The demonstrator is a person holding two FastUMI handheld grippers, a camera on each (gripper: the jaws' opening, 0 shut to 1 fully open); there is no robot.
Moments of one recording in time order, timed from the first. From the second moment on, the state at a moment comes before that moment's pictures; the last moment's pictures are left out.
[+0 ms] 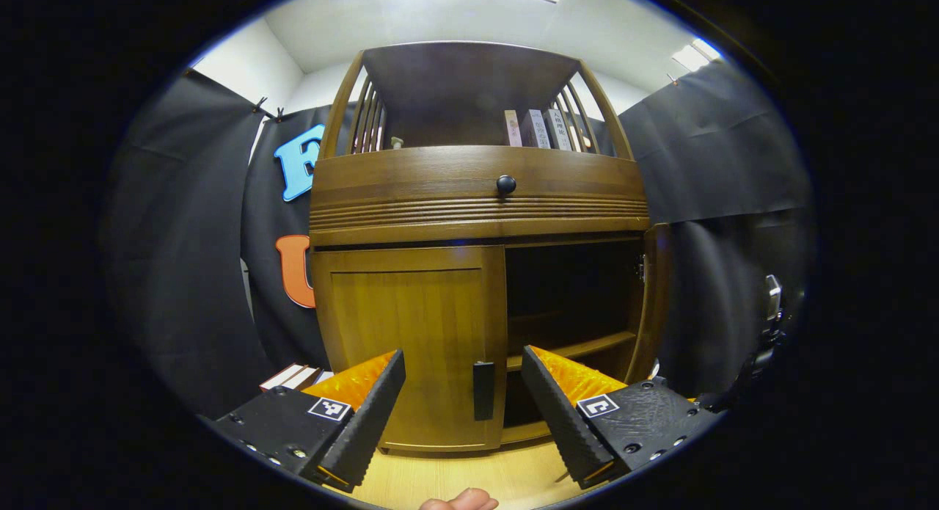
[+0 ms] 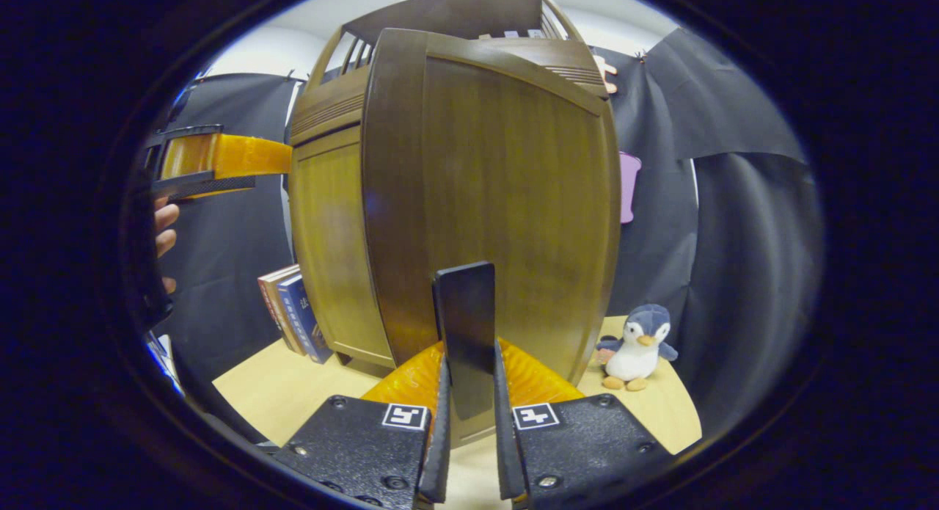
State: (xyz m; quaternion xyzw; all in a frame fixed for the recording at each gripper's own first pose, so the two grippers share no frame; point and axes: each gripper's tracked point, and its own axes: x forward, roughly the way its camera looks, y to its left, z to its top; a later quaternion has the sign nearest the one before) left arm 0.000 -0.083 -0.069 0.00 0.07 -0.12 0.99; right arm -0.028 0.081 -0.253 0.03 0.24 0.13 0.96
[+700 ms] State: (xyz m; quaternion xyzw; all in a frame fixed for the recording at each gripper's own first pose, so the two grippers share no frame) left arm 0.015 -0.118 -0.082 0.01 0.08 -0.13 0.99; right arm -0.047 0.049 -0.254 0.02 0.23 0.10 0.97
